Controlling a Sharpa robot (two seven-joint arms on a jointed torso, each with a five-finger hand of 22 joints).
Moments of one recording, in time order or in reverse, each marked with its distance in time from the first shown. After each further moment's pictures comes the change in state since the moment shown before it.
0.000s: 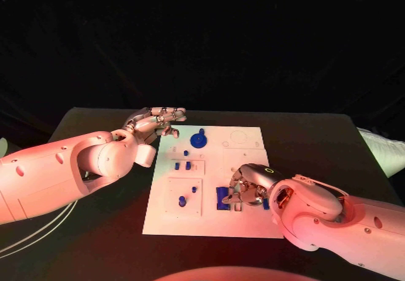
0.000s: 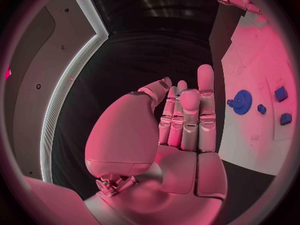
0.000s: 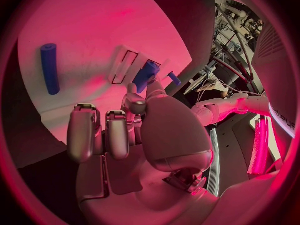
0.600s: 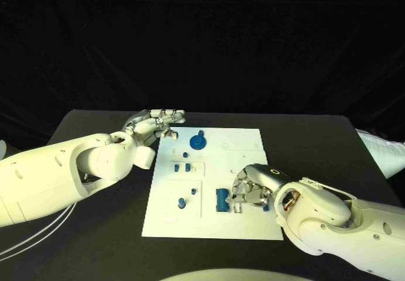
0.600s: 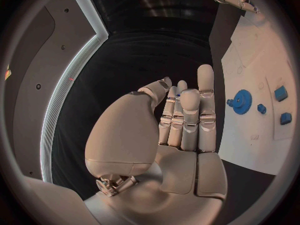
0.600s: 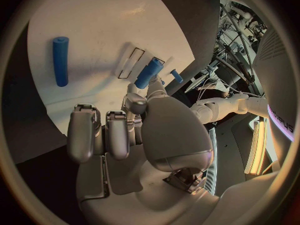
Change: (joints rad) left arm 0.000 0.000 -0.001 -0.003 0.000 0.001 -0.001; left_hand 0.000 0.000 0.000 0.000 0.000 0.000 0.000 0.000 0.000 0.000 0.000 0.000 0.000 0.000 0.000 0.000 0.000 0.000 0.000 0.000 0.000 -0.001; right arm -0.005 -0.051 0.000 0.031 -0.021 -0.057 0.005; right_hand -0.045 0.006 -0.029 0.041 0.041 -0.023 0.012 -0.019 -0.002 0.001 0.006 -0.017 -0.010 -0.001 0.000 0.000 0.001 0.000 0.000 0.000 0.000 -0.001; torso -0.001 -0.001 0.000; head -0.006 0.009
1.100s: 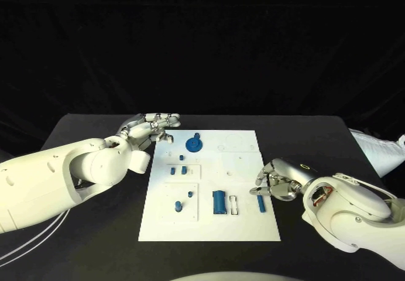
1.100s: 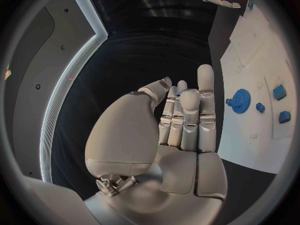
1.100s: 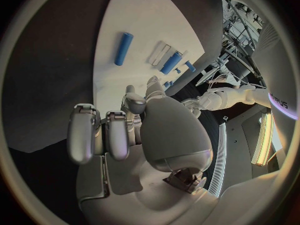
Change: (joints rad) left arm -0.002 -0.015 -0.003 0.010 0.000 0.000 0.000; left_hand 0.000 0.000 0.000 0.000 0.000 0.000 0.000 0.000 0.000 0.000 0.000 0.000 0.000 0.000 0.000 0.000 0.000 0.000 0.000 0.000 0.000 0.000; right arm 0.037 -0.202 0.000 0.044 0.074 -0.020 0.034; right_hand 0.030 0.038 0.013 0.004 0.024 -0.016 0.009 -0.036 -0.028 0.004 0.011 0.010 0.014 0.004 0.004 0.011 0.000 0.000 0.011 0.011 0.012 0.022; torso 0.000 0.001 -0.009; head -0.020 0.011
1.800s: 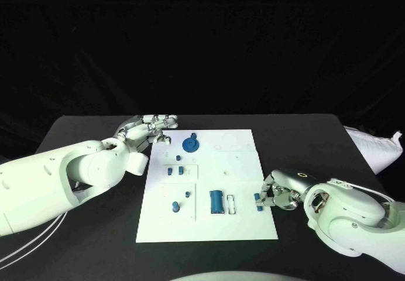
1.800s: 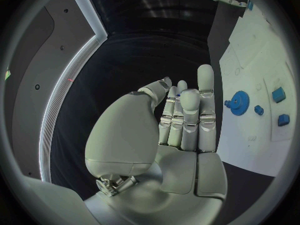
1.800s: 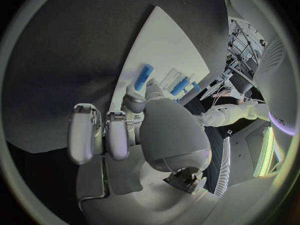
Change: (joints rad) left arm -0.004 0.003 -0.001 -0.002 0.000 0.001 0.000; left_hand 0.000 0.000 0.000 0.000 0.000 0.000 0.000 0.000 0.000 0.000 0.000 0.000 0.000 0.000 0.000 0.000 0.000 0.000 0.000 0.000 0.000 0.000; right arm -0.037 0.006 -0.008 -0.026 -0.069 0.115 -0.018; right_hand -0.004 0.020 -0.011 0.017 0.018 0.035 -0.003 -0.031 -0.024 0.000 0.000 -0.023 -0.013 0.000 0.000 0.000 0.000 0.000 0.000 0.000 0.000 -0.003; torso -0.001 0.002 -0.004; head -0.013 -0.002
